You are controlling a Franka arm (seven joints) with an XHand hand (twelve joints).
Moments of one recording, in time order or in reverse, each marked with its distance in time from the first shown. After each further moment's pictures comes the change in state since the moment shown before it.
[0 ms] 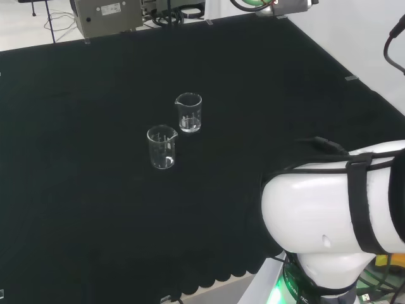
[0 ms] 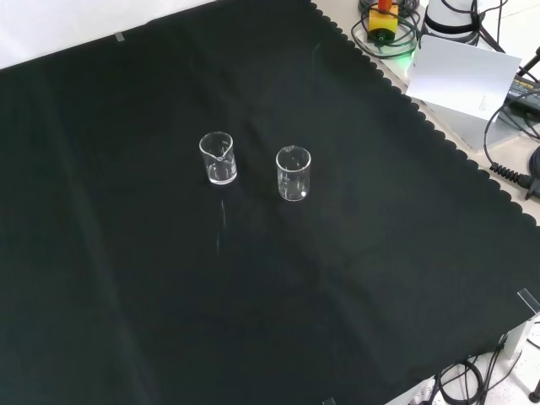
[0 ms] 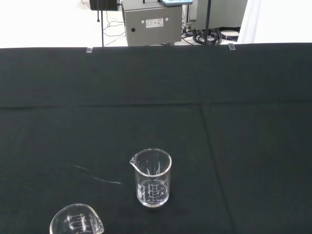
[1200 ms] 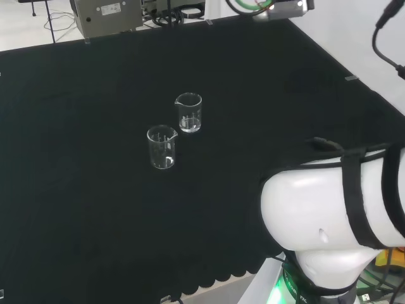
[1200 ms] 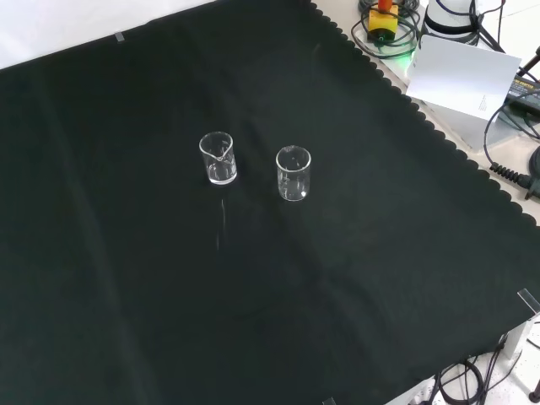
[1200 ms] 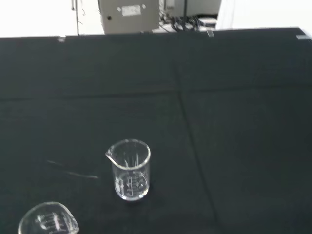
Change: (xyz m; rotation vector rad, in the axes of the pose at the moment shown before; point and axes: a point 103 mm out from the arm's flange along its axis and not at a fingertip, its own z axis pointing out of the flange) arm -0.009 0.023 0.026 0.047 -0.023 0.081
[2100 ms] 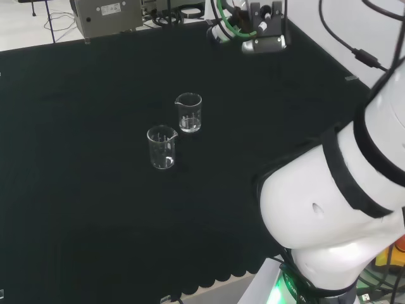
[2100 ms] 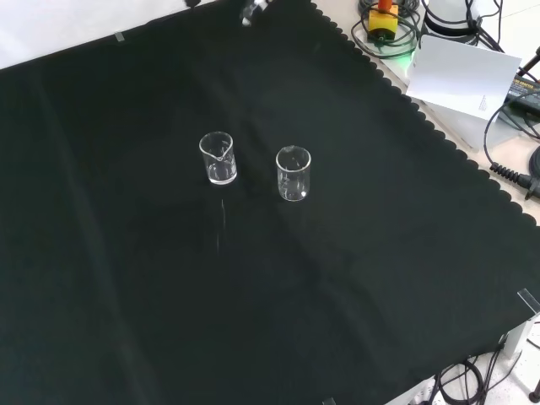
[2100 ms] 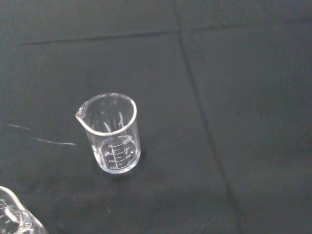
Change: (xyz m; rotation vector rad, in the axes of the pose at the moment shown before) arm -0.019 0.104 0.119 0.145 0.051 -0.011
